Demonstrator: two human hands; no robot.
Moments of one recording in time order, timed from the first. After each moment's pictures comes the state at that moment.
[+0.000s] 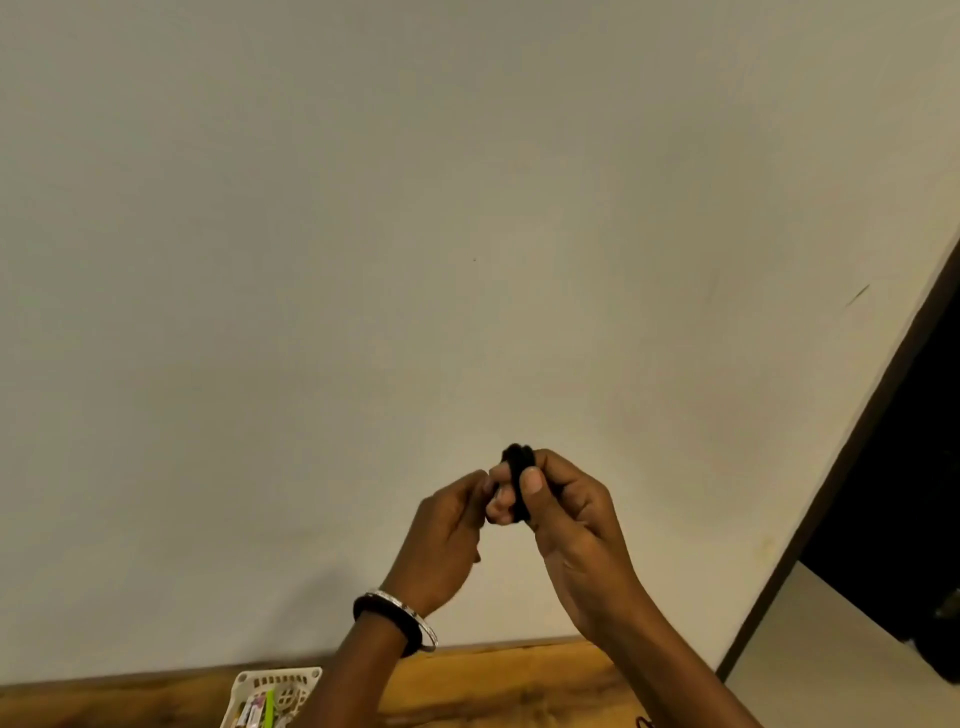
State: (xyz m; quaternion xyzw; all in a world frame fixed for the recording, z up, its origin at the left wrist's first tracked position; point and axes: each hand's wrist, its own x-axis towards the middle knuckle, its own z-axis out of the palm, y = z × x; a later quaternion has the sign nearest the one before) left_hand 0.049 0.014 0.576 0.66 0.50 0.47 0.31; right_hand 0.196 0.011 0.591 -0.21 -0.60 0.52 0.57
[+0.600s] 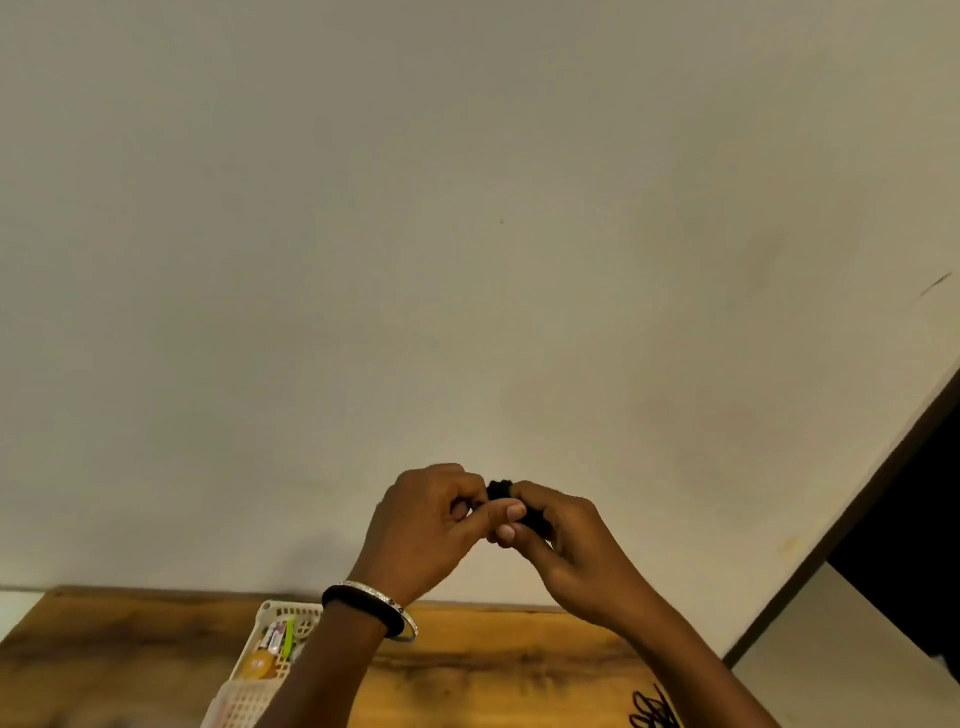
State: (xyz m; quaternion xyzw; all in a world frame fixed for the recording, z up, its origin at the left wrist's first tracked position) left_hand 0.040 0.001 0.567 0.70 0.59 0.39 0.12; right_hand 0.223 0.027 0.554 -0.30 -0.80 0.39 0.34
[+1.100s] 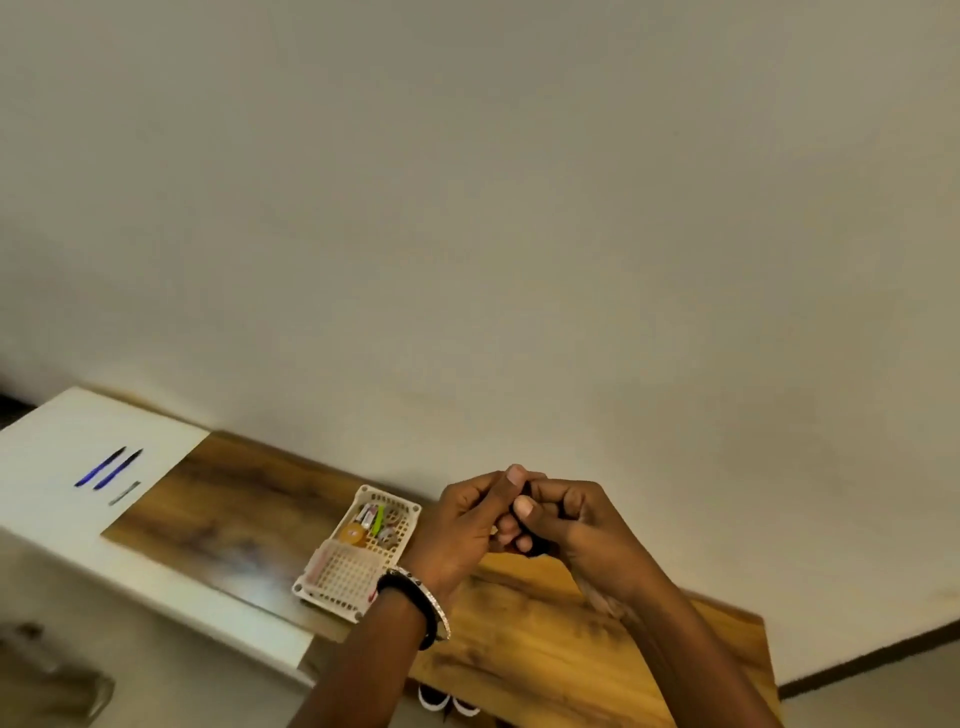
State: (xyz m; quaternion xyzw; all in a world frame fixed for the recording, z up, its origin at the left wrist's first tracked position) left_hand 0.029 -0.047 0.507 0.36 0.55 0.57 0.49; right_hand 0.165 0.029 0.502 -0.26 -0.59 0.72 0.26
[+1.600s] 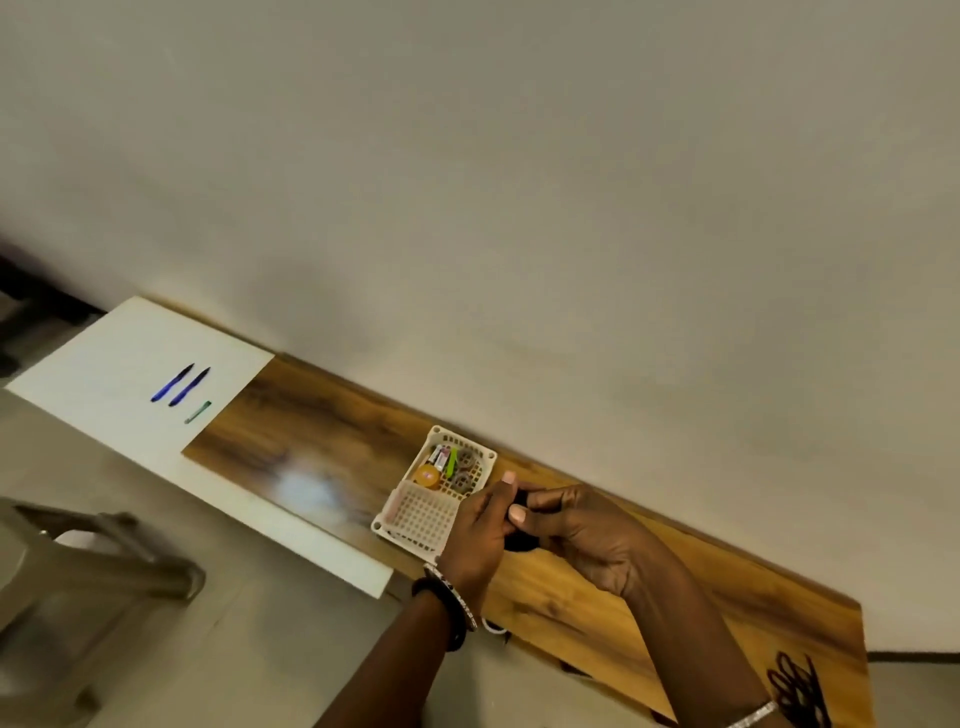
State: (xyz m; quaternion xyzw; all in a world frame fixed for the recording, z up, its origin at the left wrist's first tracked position) left_hand -0.100 -0.068 0.409 0.18 0.61 0.59 0.49; right_hand 0.005 0.030 0.423 -0.36 -0.48 0.80 0.02
